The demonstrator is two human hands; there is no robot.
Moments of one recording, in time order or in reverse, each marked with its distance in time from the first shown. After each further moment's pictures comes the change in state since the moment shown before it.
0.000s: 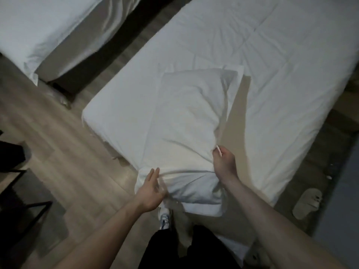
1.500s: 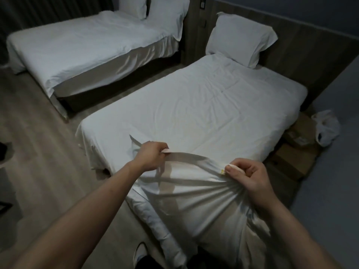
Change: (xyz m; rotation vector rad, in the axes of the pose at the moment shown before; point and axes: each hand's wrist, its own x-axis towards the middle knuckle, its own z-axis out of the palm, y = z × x) left_hand -0.146 0.205 0.012 0.178 0.506 0.468; right_hand -0.211 -0.118 -0.316 0.158 -0.405 -0.543
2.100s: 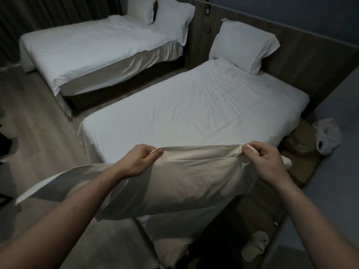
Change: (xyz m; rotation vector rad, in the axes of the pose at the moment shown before) left_hand -0.054 0.039 -0.026 -0.252 -0.009 0.099; right_hand 0.041 0.025 -0.098 -0.368 0.114 -0.025
